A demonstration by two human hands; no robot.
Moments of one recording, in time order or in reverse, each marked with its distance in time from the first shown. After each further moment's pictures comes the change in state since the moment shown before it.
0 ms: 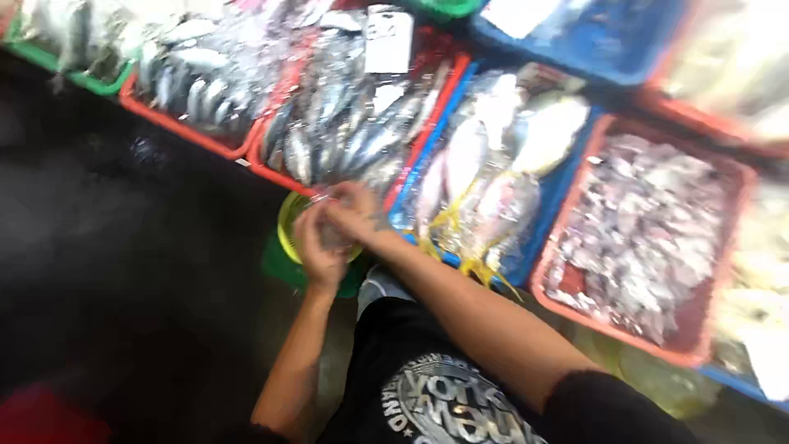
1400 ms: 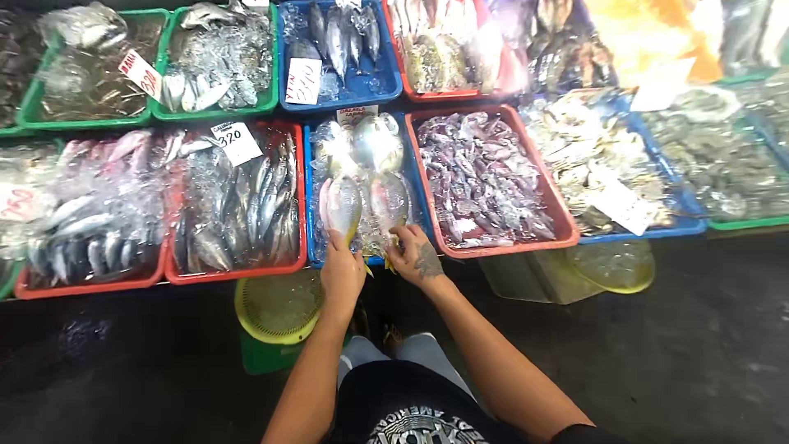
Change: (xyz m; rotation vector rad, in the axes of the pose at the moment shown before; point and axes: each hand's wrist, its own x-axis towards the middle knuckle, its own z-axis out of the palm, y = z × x) left_hand -0.024 0.099 0.129 0.688 -0.964 -0.060; right_hand -0.158 0.148 -0.142 -0.458 0.579 0.249
